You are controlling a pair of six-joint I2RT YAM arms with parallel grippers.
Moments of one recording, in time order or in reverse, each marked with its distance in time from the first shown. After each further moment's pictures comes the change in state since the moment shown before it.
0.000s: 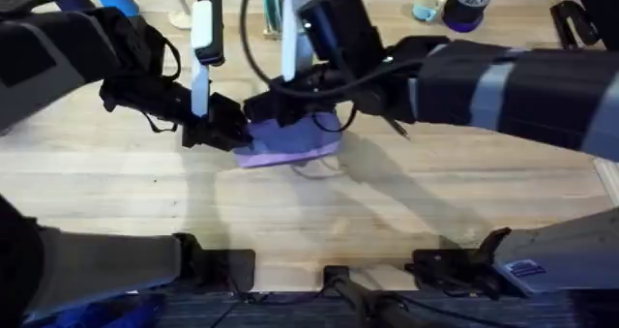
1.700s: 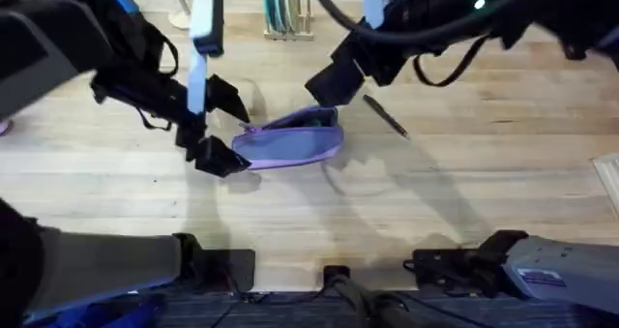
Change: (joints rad) left arm -0.001 -0.001 0.060 -0.139 -0.029 -0.002; right arm -0.166 -0.264 0.273 -0.725 0.304 -0.541
